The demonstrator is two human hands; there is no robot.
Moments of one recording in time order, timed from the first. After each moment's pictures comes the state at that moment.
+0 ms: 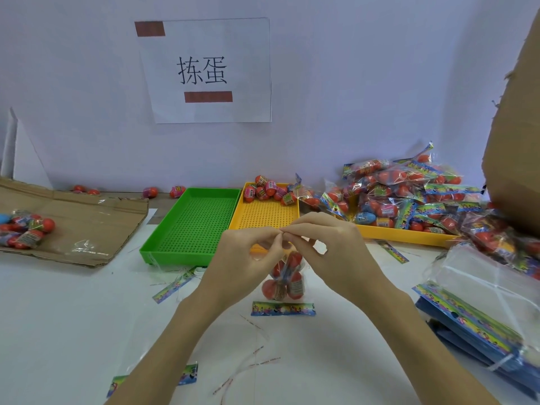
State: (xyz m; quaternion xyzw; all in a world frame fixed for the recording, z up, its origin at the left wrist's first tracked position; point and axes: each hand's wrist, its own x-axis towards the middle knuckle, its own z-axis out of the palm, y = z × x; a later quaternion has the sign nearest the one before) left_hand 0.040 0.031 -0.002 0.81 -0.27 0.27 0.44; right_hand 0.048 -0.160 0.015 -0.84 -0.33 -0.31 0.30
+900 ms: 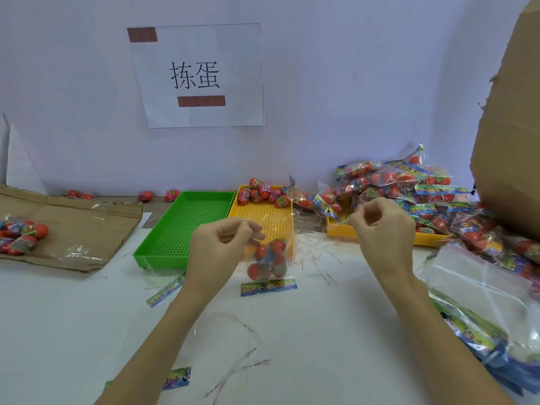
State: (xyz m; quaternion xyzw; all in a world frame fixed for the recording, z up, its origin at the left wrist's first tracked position) left_hand 0.048 0.041 0.000 0.78 -0.09 0.23 0.57; right_hand 0.080 -0.224 0.007 -0.85 0.02 -0.38 0.36
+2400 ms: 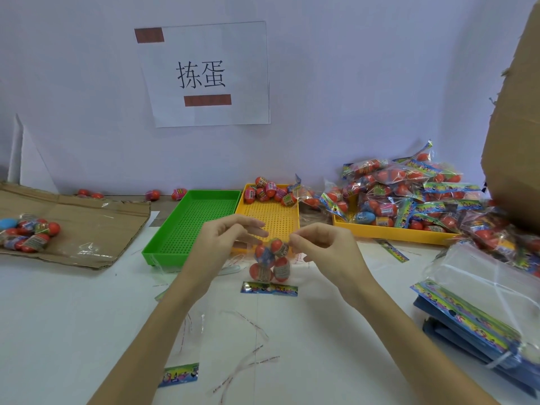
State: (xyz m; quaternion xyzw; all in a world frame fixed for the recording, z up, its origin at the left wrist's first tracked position) left_hand 0.054 0.061 0.006 0.76 -0.11 0.08 0.63; right_hand 0.062 -0.158 -0.012 -0.77 -0.08 -0.06 0.63
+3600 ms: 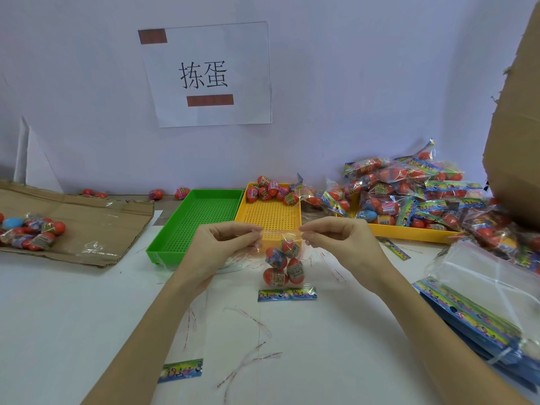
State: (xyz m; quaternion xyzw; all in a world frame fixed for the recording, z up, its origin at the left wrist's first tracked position) left_hand 0.062 0.073 -0.009 0.68 -0.09 0.03 0.73; right_hand 0.070 -0.187 -0.003 -0.75 -0.15 -0.05 0.65
